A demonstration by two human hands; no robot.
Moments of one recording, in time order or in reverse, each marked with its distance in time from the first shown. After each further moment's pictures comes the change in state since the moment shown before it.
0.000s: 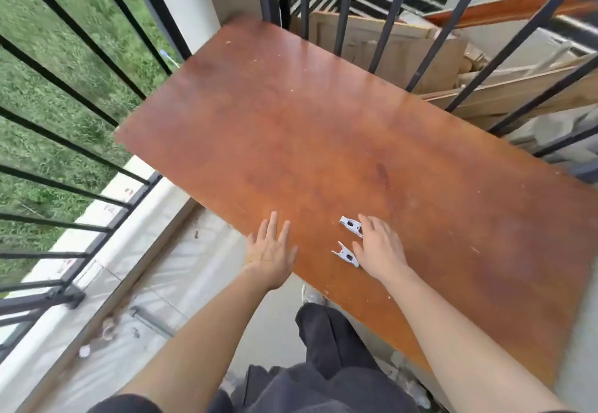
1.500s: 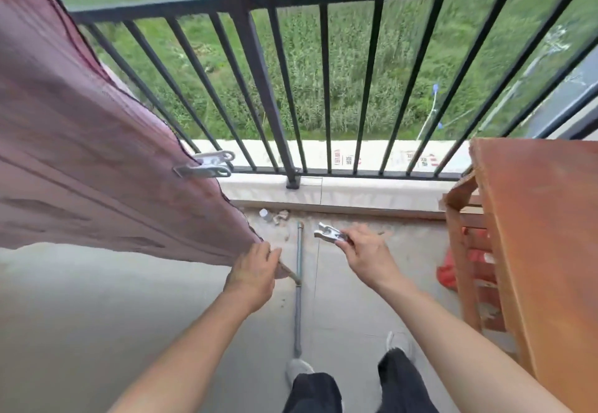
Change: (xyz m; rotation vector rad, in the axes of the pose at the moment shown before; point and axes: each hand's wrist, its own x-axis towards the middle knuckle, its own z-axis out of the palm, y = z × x) left_hand -0.403 -0.308 0.171 -0.287 0.243 -0.865; right_hand -0.177 -0.476 0.139 0.112 -0.253 -1.199
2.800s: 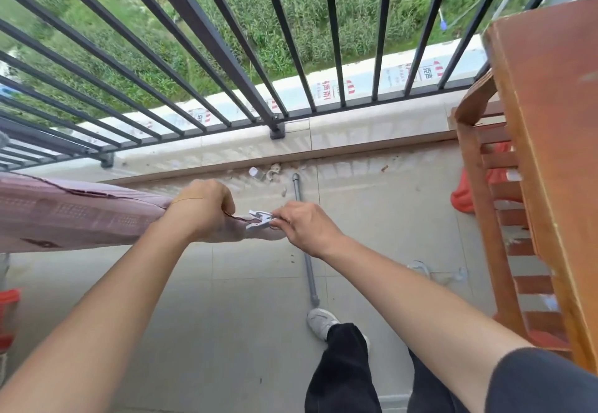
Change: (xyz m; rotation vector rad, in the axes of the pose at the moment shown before) left_hand 0.101 -0.003 -0.062 -0.060 -0.264 -0.256; right_hand 0.046 0.020 0.100 0.152 -0.184 -0.216
